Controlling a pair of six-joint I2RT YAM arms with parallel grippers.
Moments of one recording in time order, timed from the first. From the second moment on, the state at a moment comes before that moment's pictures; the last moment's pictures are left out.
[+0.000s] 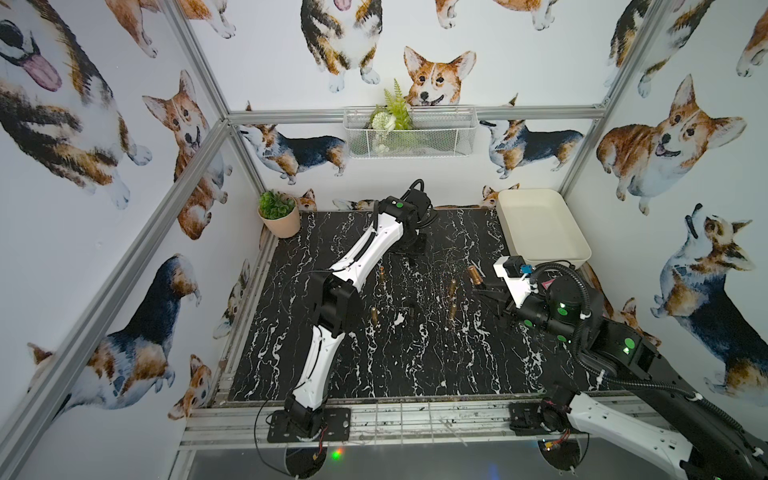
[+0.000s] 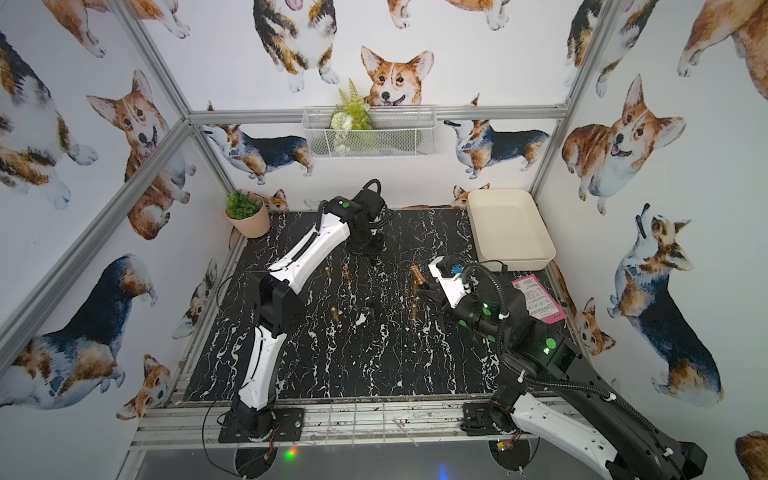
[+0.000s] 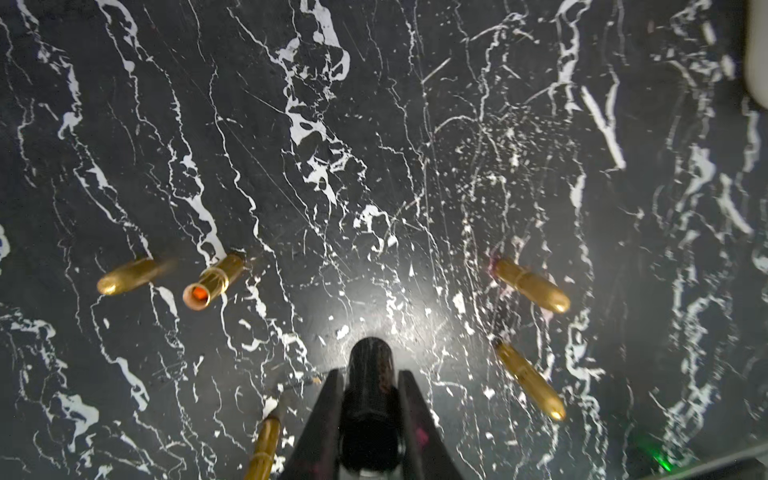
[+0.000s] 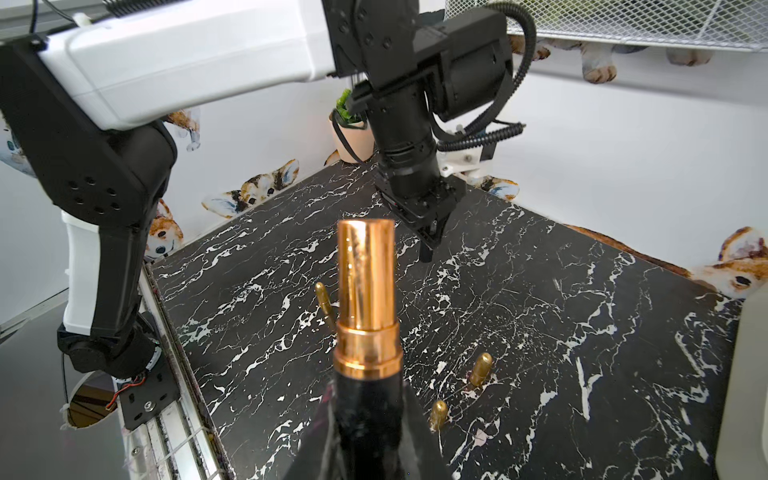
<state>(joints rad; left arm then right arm) -0.61 2.29 2.35 -1.36 0.02 -0.37 0.82 0.72 0.96 -0.57 -0.07 0.07</state>
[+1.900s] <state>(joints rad) -0.60 2.29 1.90 -0.90 -0.19 -0.49 0.82 0.69 0.91 -0.62 0.00 0.05</state>
